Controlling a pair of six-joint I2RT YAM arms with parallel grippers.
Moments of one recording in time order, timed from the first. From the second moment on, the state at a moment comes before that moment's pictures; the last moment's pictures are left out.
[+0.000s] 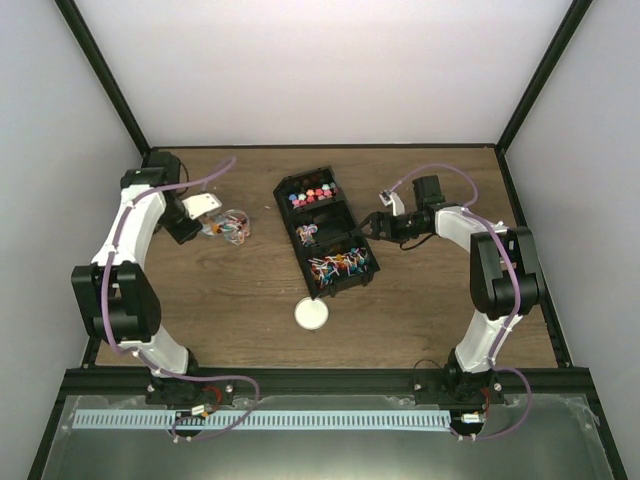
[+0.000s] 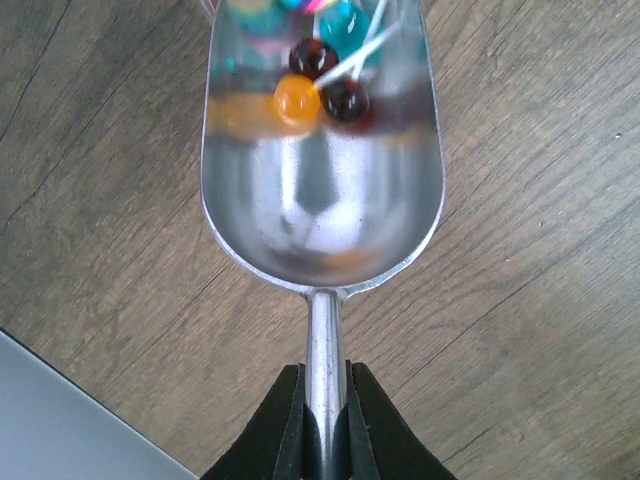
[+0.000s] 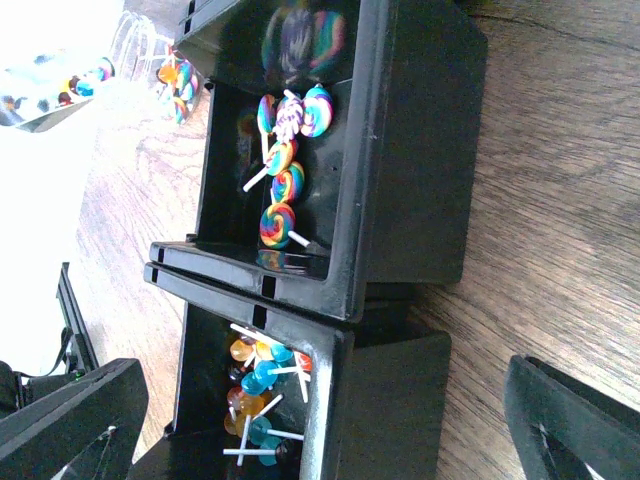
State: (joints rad) left arm 0.06 1.62 1.44 -1.20 0.03 0.91; right arm 0.16 1.79 1.11 -0.38 -0.86 0.10
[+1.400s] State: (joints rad) left arm 0.24 1.62 1.17 -0.77 0.24 0.45; right arm 0.16 1.77 1.12 -0.40 -0.86 0.05
